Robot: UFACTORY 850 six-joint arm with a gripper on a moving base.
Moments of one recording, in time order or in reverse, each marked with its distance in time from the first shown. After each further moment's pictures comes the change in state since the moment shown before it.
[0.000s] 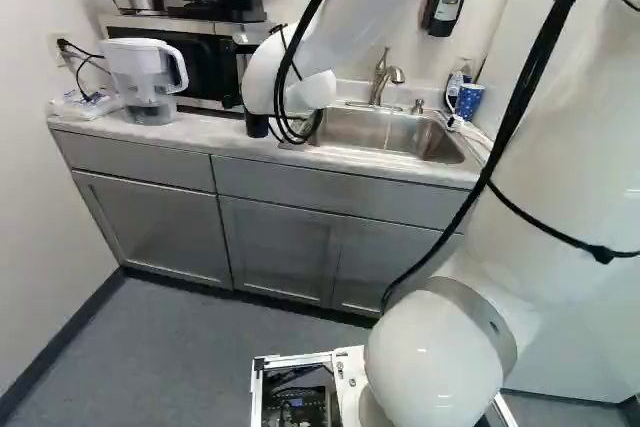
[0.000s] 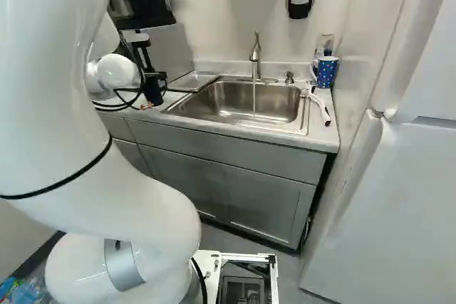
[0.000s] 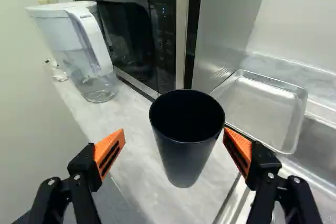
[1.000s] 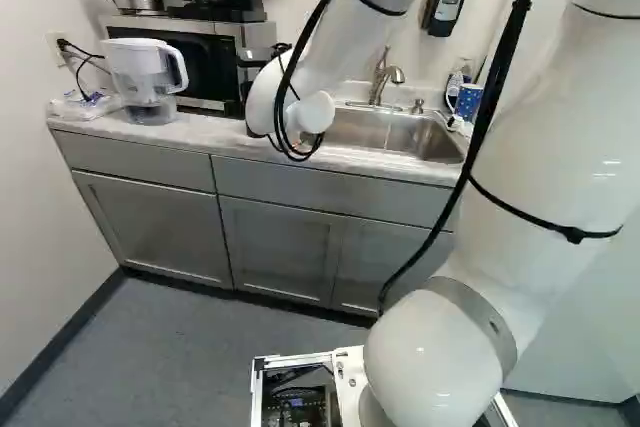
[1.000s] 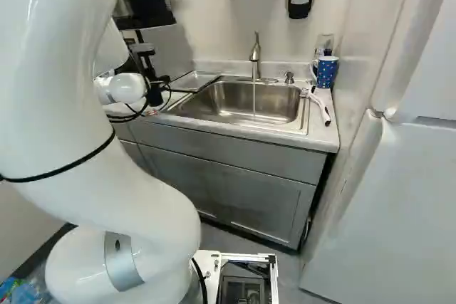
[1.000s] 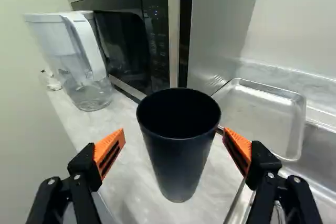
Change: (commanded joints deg) arm -1.0 -4.1 2.3 0.0 12.4 0.0
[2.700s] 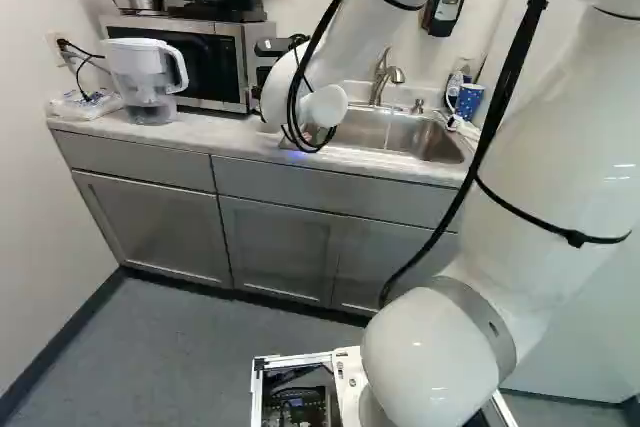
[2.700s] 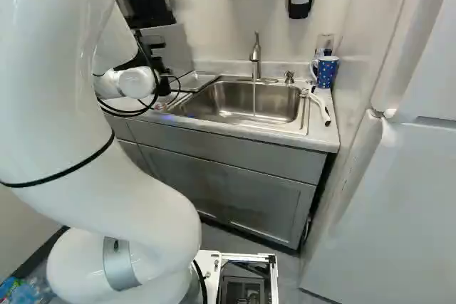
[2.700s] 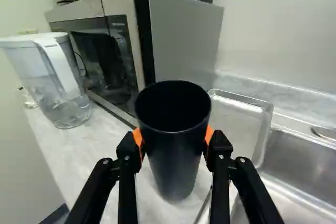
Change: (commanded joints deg) arm -5.3 2.0 -1.1 0.0 0.5 0.0
